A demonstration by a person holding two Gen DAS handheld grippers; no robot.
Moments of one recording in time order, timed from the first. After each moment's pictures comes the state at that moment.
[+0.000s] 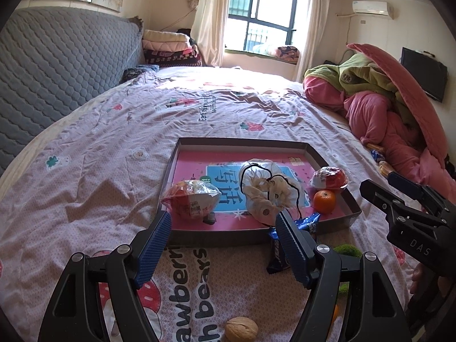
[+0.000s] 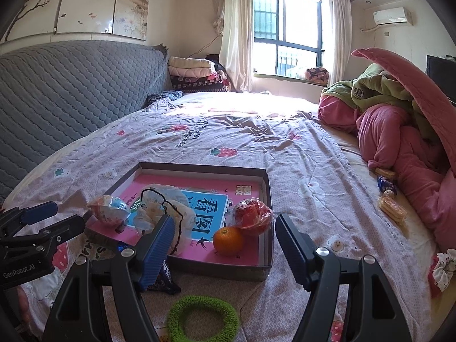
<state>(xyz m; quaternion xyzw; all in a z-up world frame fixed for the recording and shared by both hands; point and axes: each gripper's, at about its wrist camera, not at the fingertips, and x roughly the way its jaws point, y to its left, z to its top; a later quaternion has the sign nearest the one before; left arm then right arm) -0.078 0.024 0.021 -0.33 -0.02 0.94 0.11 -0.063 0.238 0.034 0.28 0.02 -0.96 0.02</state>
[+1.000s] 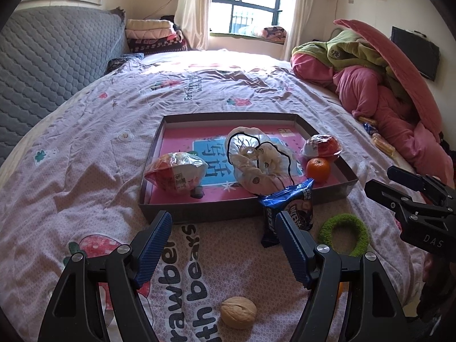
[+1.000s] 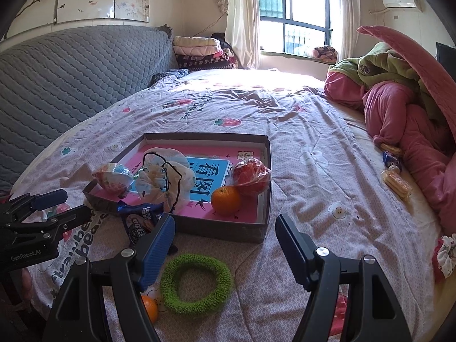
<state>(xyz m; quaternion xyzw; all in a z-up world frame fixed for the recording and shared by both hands) -0.073 0.037 -0.001 -0.37 0.01 0.92 0.14 -0.048 0.256 0.014 0.34 0.01 -0.94 0.04</state>
